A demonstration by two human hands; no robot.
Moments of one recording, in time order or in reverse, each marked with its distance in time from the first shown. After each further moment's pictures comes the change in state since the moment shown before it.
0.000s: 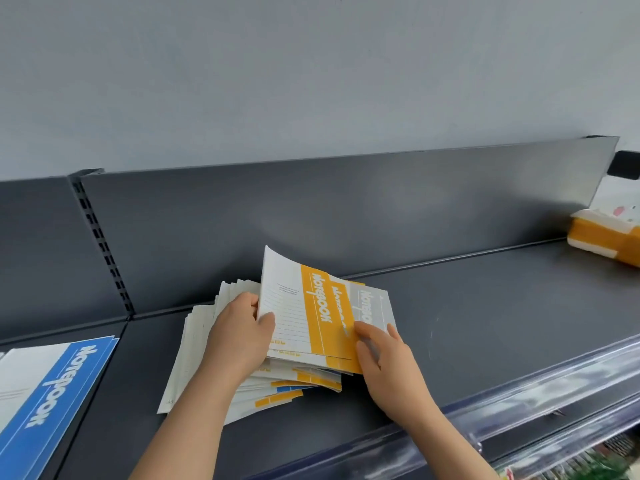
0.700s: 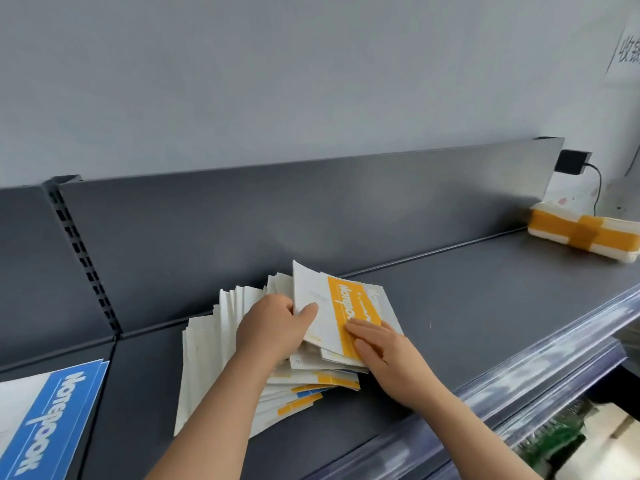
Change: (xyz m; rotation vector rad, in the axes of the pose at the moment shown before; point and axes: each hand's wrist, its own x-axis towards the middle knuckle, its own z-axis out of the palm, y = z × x) left_hand 0.025 0.008 0.004 0.134 -0.162 0.118; right_hand 0.004 -0.014 0.003 -0.197 -0.002 -0.202
